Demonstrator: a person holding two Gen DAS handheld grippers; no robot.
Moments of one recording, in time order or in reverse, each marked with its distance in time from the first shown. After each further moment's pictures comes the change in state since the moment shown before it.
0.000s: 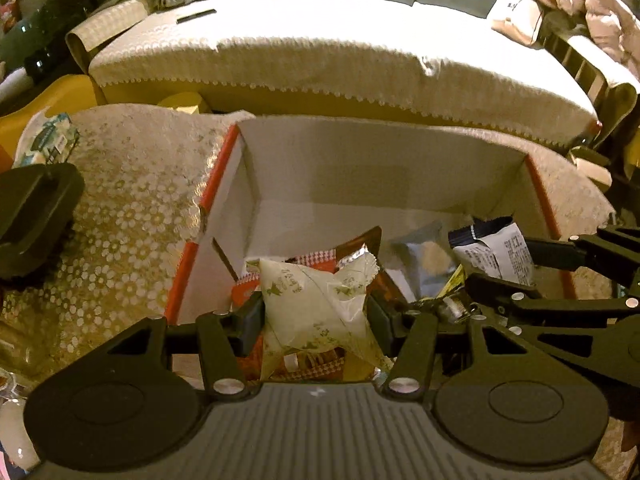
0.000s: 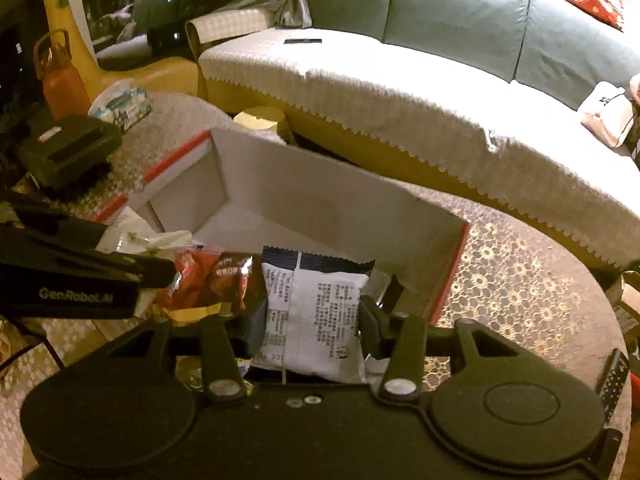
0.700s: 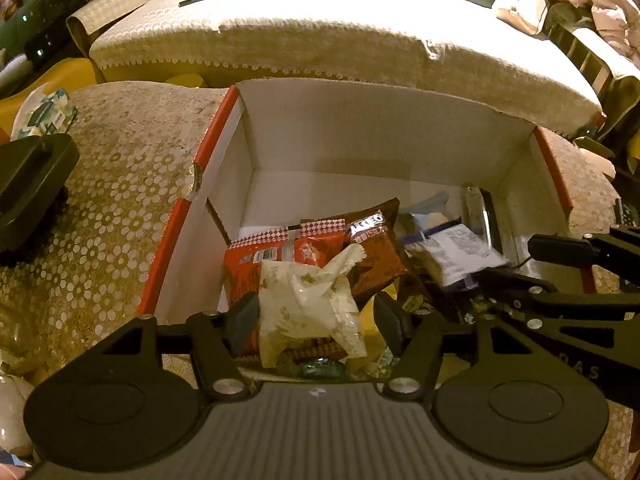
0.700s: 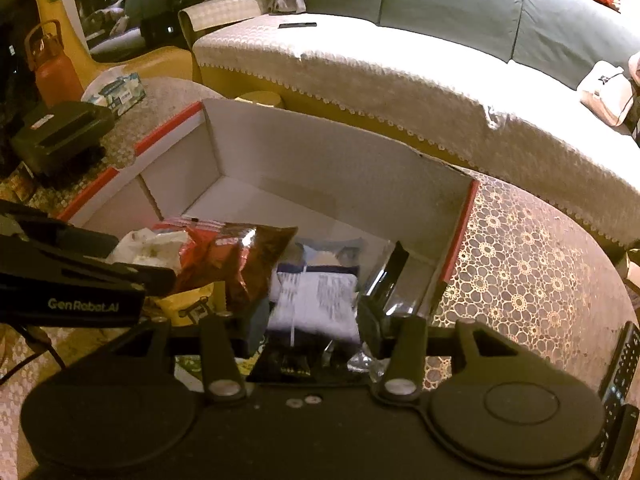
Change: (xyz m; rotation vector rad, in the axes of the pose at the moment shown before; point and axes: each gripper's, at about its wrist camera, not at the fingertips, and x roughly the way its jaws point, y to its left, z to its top) left arm 0.007 -0.007 -0.012 -0.019 0.027 0.000; right arm 0.007 -0.003 -0.015 0.037 0.030 0.007
